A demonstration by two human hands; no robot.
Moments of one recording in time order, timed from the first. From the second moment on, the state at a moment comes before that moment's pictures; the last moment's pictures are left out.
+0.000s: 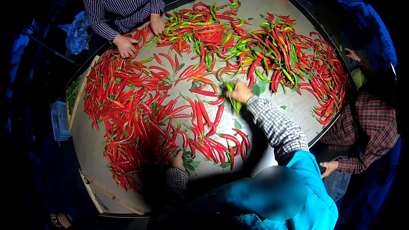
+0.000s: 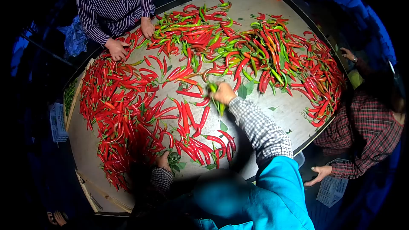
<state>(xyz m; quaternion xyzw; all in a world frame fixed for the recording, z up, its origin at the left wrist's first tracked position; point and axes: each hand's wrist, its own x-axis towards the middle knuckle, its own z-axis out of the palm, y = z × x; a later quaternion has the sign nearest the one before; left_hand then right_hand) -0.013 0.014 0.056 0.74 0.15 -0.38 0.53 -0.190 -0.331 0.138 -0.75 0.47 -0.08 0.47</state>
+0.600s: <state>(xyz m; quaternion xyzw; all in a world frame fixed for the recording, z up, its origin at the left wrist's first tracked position) -0.022 0.009 0.071 0.75 0.09 -0.33 0.56 -0.142 -0.382 0.098 -0.85 0.50 0.06 0.15</state>
